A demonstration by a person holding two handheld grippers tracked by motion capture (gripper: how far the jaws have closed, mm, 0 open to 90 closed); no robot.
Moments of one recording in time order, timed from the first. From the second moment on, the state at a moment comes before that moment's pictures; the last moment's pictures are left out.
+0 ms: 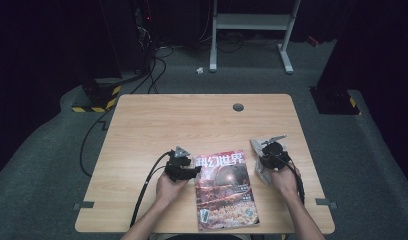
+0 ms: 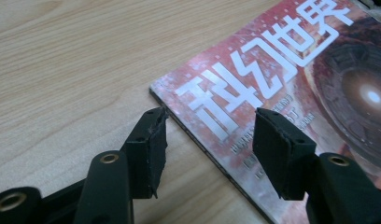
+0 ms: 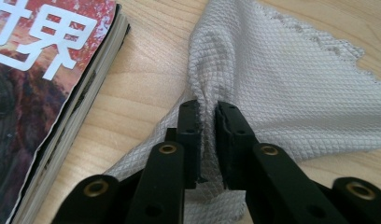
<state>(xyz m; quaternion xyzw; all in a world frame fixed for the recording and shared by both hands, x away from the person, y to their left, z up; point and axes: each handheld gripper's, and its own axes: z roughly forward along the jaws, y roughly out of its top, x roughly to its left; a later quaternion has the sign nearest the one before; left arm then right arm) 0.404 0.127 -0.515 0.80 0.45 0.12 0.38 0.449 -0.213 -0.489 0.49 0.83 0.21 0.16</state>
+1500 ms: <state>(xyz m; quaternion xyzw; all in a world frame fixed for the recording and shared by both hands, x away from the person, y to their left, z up) 0.385 0.112 -0.511 0.82 0.43 0.10 0.35 0.413 -0.178 -0.490 0.43 0.86 0.25 0.08</state>
